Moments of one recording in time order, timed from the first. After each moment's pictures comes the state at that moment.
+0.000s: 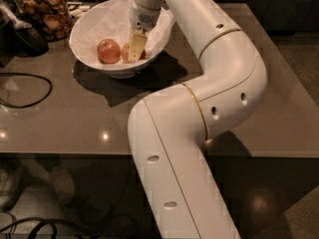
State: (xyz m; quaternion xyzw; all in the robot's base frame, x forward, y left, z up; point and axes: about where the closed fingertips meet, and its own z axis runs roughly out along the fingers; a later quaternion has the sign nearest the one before) arm 0.741 0.068 0.880 -0.72 0.67 0.09 0.16
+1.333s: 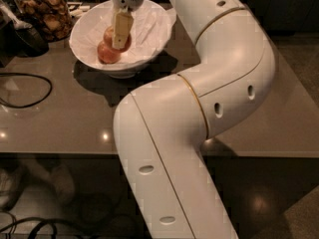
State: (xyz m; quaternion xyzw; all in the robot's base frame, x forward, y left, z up) arm 0.705 0.102 0.950 -0.75 0.64 0.08 0.18
